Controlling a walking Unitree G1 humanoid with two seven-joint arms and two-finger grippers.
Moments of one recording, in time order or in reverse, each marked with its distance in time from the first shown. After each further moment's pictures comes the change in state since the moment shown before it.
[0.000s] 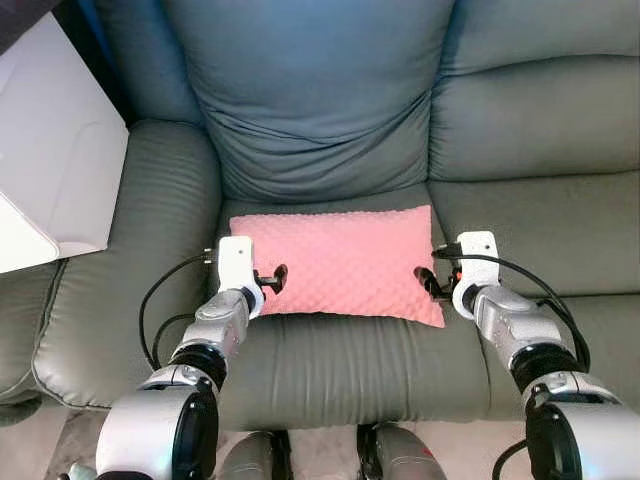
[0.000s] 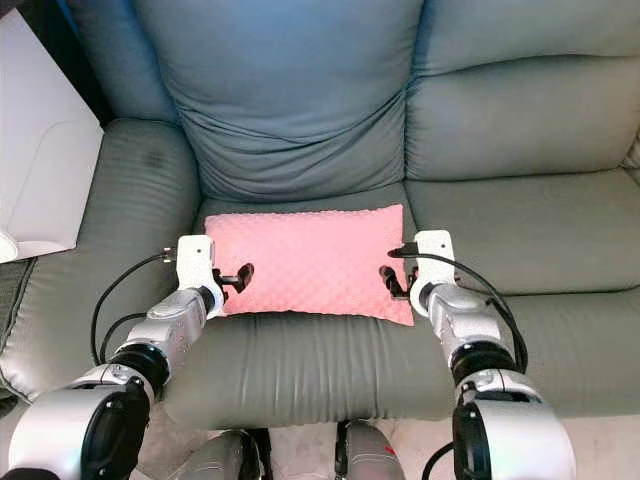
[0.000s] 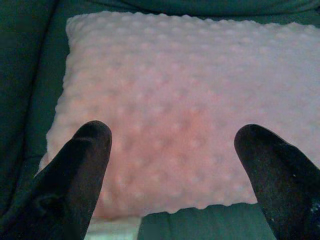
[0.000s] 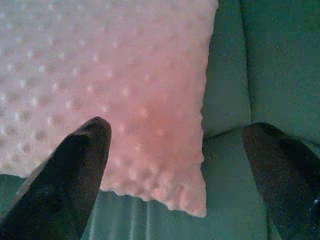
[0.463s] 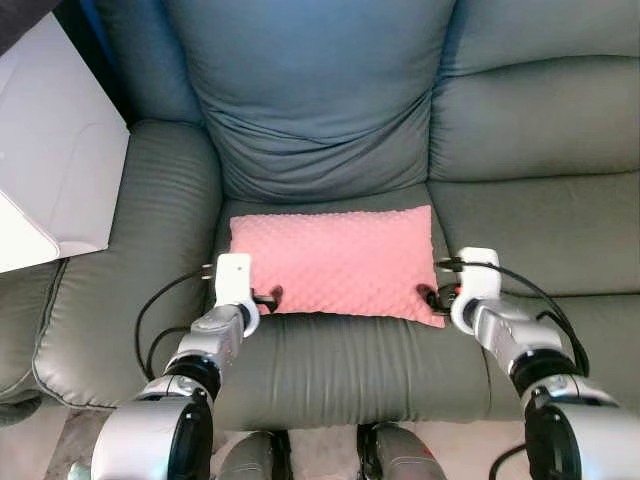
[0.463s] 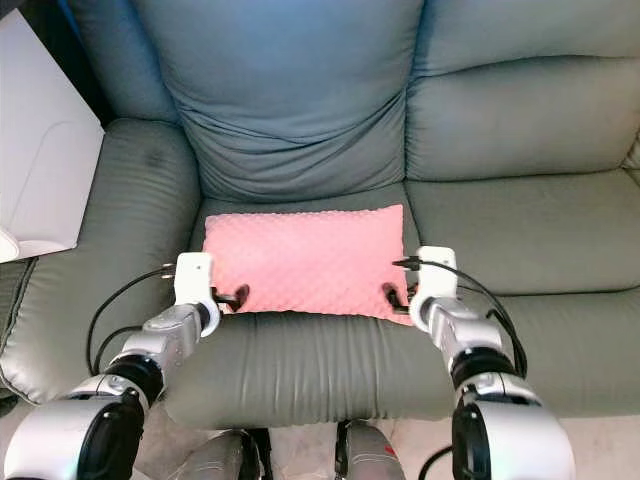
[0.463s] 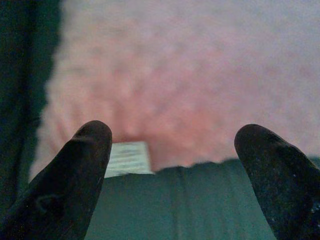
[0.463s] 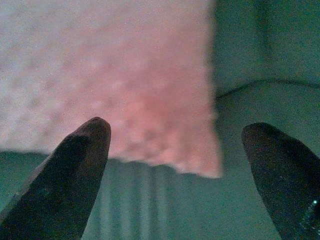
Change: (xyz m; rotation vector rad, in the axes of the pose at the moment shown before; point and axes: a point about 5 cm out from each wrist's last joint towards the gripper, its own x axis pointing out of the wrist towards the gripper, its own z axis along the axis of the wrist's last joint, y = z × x) left arm -0.004 0.003 -0.021 0.050 0.128 -0.034; right arm 0.000 0.007 -0.017 0.096 0.144 0.072
